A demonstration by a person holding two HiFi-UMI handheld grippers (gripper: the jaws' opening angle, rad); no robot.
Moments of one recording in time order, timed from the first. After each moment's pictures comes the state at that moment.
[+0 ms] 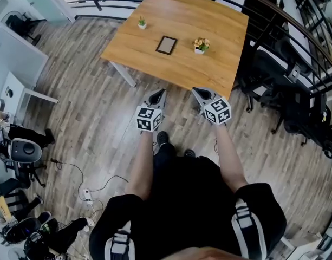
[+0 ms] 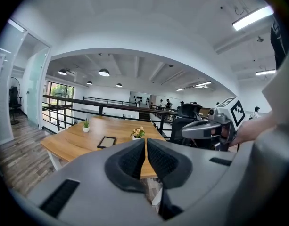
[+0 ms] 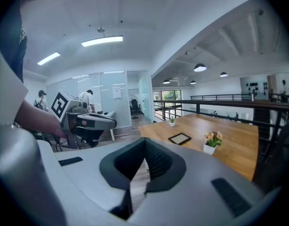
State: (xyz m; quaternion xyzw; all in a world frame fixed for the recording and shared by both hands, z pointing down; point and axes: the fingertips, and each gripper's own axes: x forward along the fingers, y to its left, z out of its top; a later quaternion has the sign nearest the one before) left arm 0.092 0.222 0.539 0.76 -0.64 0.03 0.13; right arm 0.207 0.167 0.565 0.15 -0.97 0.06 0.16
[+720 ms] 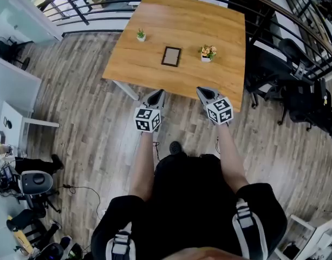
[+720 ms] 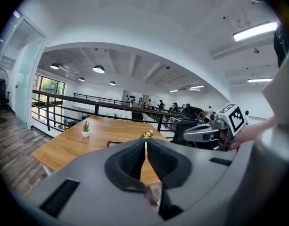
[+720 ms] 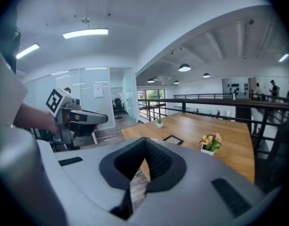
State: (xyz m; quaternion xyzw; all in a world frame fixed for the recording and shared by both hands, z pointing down) left arm -0.026 0.157 0.541 0.80 -0.59 0.01 0.14; right arm 0.122 0.106 0.576 0.26 -0.95 0.07 0.17
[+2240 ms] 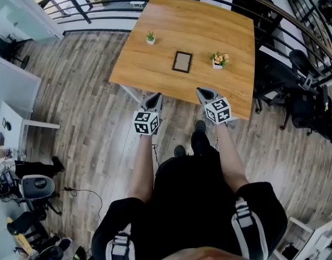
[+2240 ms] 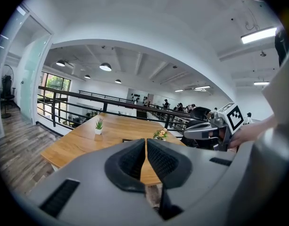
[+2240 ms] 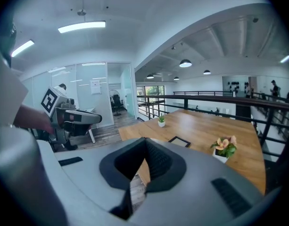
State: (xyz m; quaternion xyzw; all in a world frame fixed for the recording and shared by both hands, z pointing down) left arm -0.121 0.140 0.564 0.78 -0.60 0.01 0.16; right arm 0.036 0.072 0.596 0.27 -0.94 0.07 0.20
